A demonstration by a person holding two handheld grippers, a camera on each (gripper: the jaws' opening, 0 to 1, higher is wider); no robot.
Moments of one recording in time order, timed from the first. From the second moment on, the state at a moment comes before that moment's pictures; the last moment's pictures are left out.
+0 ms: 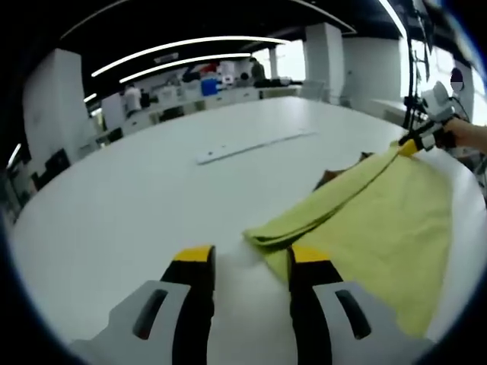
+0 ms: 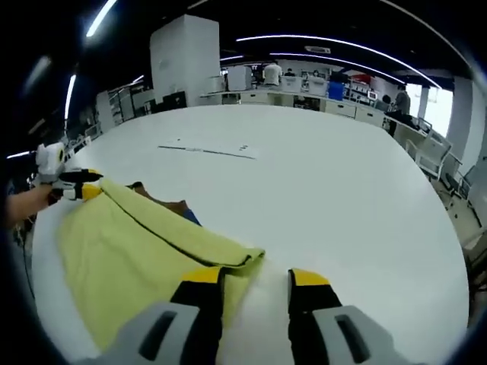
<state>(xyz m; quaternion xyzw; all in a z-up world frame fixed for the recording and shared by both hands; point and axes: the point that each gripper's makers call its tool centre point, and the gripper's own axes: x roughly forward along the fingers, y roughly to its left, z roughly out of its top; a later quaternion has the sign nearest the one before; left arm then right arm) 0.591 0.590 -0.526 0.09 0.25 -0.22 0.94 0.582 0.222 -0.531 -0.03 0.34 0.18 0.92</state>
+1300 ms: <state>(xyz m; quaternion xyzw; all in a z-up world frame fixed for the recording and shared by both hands) 0.575 0.602 -0.491 0.01 0.27 -0.17 0.95 0.563 0.261 -0.501 0.05 0.35 0.21 0.91</state>
